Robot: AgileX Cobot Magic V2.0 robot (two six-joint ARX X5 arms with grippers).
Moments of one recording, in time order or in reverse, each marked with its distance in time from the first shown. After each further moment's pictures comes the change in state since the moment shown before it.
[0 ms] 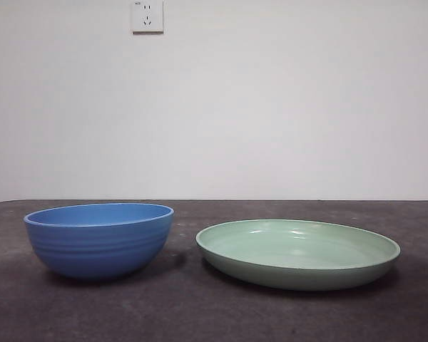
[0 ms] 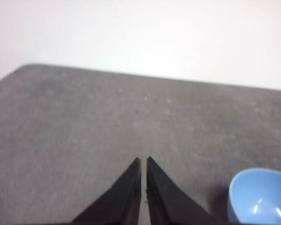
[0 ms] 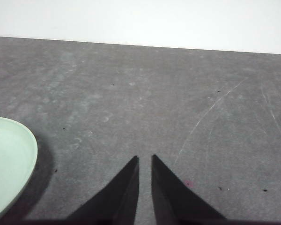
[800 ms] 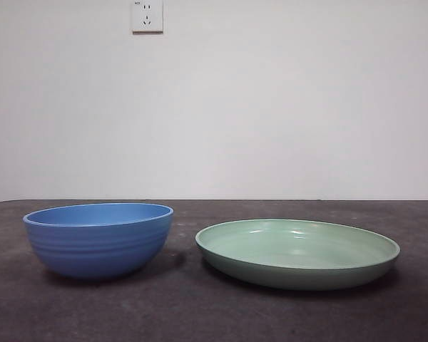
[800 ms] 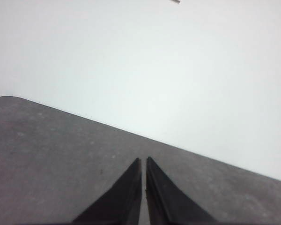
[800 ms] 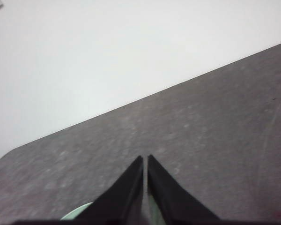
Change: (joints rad) left arm 0.000 0.203 0.265 0.094 0.000 -0.275; right arm 0.000 0.053 0.151 0.055 -0.113 0.484
